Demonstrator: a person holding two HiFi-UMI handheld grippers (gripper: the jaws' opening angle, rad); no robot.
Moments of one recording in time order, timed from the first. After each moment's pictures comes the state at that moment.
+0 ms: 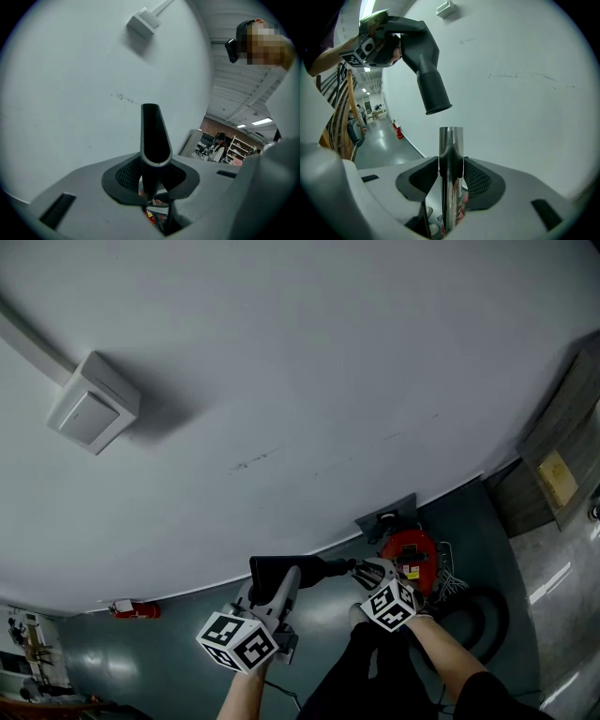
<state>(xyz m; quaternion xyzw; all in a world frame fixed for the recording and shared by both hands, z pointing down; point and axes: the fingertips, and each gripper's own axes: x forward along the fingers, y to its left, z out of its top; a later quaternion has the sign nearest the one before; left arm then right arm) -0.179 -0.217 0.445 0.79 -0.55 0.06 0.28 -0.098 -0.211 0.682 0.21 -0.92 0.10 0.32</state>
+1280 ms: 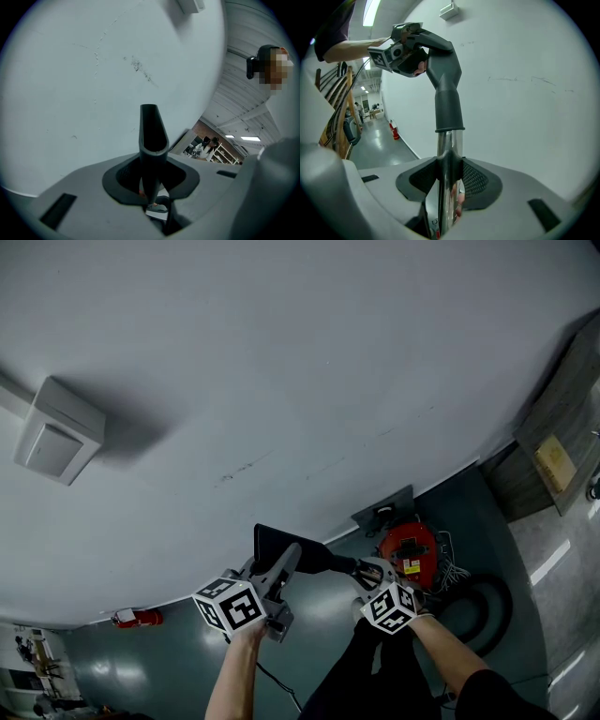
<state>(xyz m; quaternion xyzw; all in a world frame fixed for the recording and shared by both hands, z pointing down) -0.186 -0.279 0.491 0.80 -0.47 0.04 0.38 -0.103 -0.220 0.685 0.22 -0.92 0.07 0.30</state>
